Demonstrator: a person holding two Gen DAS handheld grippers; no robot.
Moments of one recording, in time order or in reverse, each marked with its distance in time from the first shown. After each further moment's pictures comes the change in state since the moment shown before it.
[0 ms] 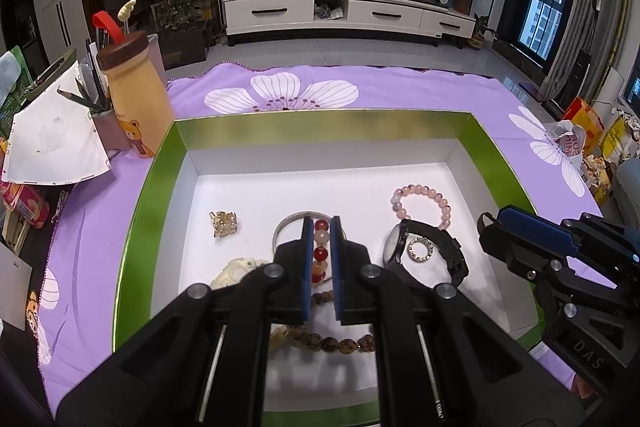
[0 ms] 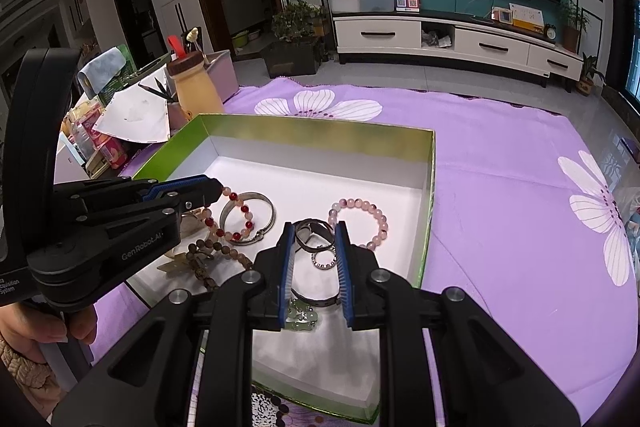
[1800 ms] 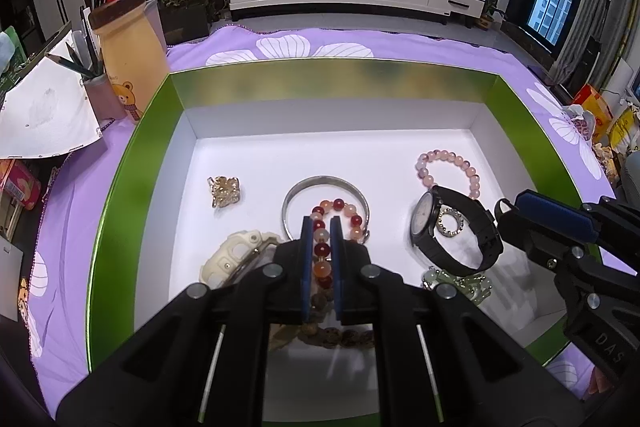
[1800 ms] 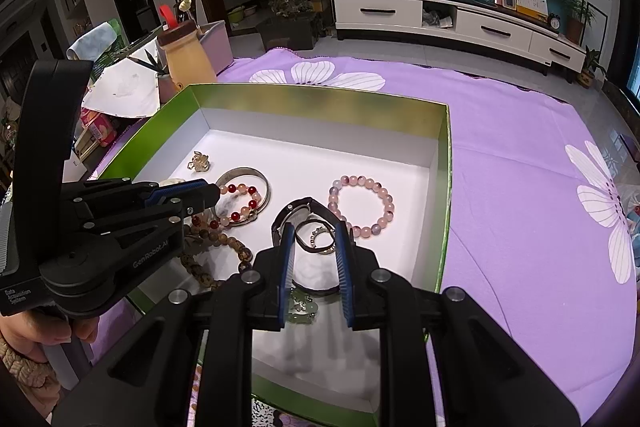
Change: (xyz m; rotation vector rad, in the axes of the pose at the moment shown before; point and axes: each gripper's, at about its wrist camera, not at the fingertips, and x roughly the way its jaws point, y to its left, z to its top) left arm 0.025 0.010 -0.013 -0.009 0.087 0.019; right arm 0.021 0.005 -0.002 -0.016 0.089 -0.022
